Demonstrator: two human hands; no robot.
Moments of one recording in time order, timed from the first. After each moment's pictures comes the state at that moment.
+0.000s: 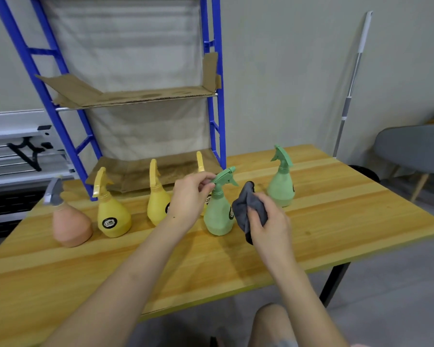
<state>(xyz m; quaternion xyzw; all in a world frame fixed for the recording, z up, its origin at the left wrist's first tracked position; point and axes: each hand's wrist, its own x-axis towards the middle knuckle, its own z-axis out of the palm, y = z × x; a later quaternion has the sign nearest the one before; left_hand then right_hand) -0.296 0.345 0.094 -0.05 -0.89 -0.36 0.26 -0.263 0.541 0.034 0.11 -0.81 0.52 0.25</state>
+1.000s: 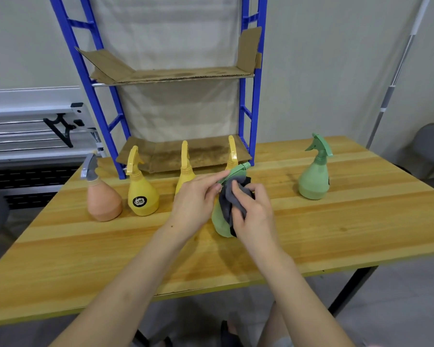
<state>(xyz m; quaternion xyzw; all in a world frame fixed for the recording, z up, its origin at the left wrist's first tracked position) -0.247 0.290 0.070 -0.07 -0.90 -0.34 0.25 -0.264 0.449 0.020 0.25 -0.81 0.44 0.31</state>
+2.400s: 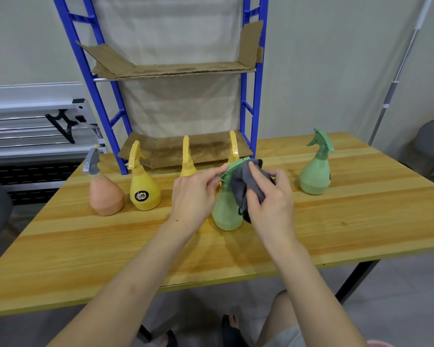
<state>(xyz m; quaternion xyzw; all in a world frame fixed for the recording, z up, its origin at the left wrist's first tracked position) -0.239 0.303 0.076 0.00 -0.91 -0.27 0.32 -0.259 0.469 0.046 0.19 -0.81 0.44 0.34</state>
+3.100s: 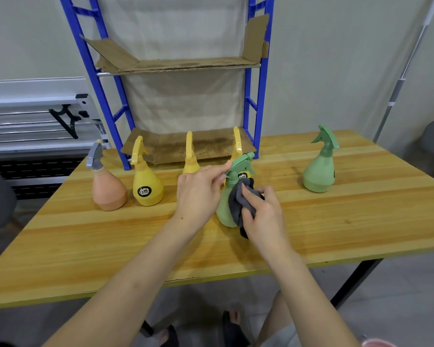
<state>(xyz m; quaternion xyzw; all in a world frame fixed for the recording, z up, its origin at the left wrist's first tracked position) -0.242 0.303 0.068 -0.01 -0.91 -0.28 0.32 -0.258 0.462 0.003 0.21 -0.85 0.41 0.26</state>
